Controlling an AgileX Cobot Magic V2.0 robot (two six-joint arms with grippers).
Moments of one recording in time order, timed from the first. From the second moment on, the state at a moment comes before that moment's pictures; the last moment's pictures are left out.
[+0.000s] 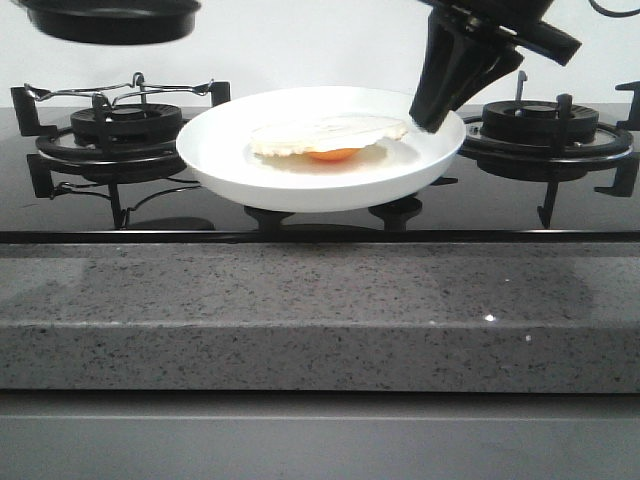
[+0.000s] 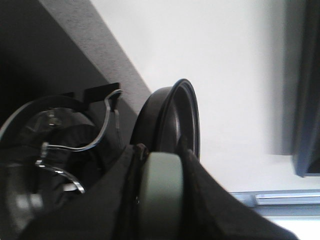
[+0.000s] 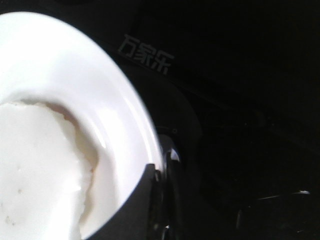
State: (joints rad) left arm 0.34 1.79 -1.37 -1.55 0.96 0.57; right arm 0.27 1.73 -1.51 0.42 1.01 -0.19
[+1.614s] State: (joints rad) left arm 0.31 1.79 -1.37 -1.28 0.90 0.56; right arm 0.27 1.73 -1.51 0.42 1.01 -0.19
